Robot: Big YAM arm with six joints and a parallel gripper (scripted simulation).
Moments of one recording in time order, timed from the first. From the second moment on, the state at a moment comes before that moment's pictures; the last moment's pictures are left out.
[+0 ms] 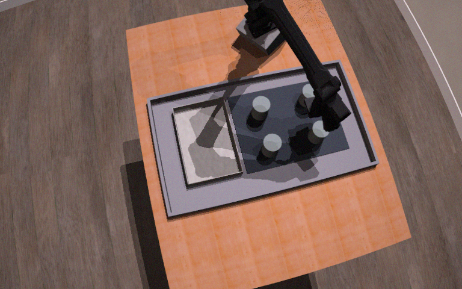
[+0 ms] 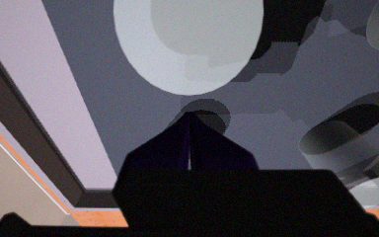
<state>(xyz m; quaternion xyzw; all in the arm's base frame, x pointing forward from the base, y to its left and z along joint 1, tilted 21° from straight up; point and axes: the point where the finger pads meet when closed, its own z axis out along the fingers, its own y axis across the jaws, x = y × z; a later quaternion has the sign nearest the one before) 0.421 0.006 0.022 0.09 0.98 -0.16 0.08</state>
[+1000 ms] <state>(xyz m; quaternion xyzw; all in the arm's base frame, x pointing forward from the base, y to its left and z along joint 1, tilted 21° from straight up) 0.421 0.005 0.020 0.09 0.98 -0.16 0.08</state>
